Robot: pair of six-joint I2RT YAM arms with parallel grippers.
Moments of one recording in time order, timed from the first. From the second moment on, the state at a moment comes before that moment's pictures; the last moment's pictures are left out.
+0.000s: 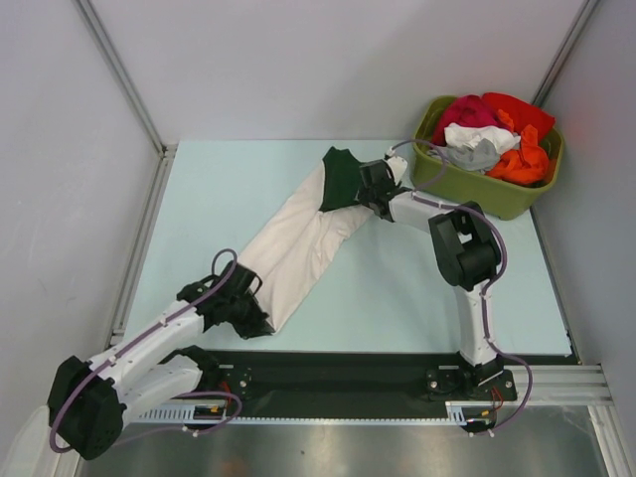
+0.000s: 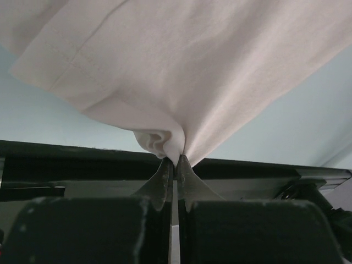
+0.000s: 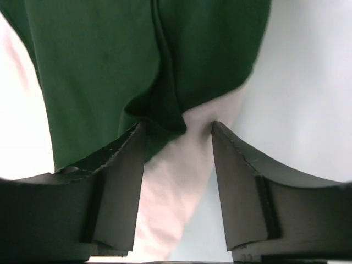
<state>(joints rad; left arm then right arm) -0.55 0.93 0.50 -0.78 0.15 -1.17 0.45 2.14 1.49 -0.07 0.39 0.73</state>
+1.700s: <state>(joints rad) -0.98 1.34 1.01 -0.70 0.27 -1.19 0.34 2.32 2.13 -0.54 0.29 0.36</state>
